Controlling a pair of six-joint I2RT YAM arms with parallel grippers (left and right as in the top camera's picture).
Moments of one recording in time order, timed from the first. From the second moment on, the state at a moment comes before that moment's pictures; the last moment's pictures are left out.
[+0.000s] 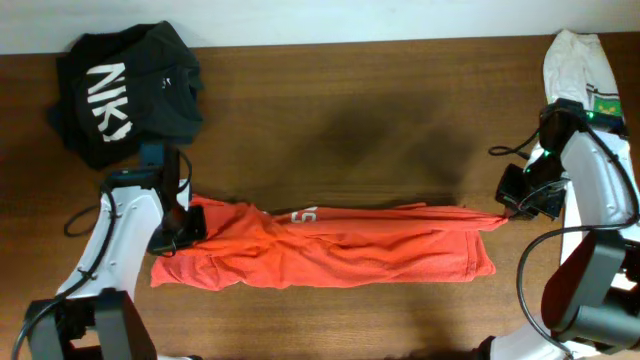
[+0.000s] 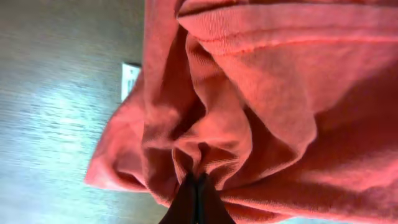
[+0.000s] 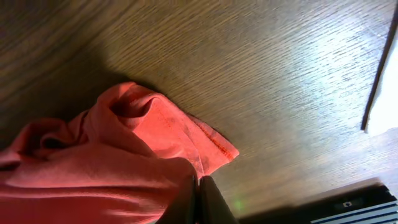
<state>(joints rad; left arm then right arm) 0.07 1.59 1.07 -1.07 -0.06 -0.11 -0.30 1.78 1.41 -1.34 -0.06 0.26</state>
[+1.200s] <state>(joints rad) 0.12 1.86 1.08 -0.88 0.26 -0.10 0.01 1.80 1.08 -0.86 -0.13 0.29</state>
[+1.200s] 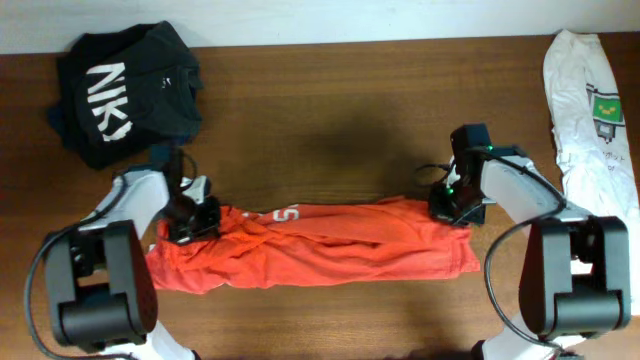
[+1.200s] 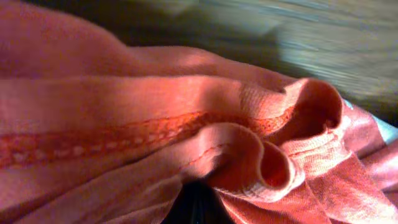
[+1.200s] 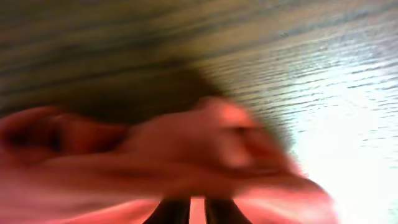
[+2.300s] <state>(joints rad) 0.22 1.68 1.24 -1.06 0.06 -0.13 -0.04 1.85 1.02 -0.95 -0.54 0.00</state>
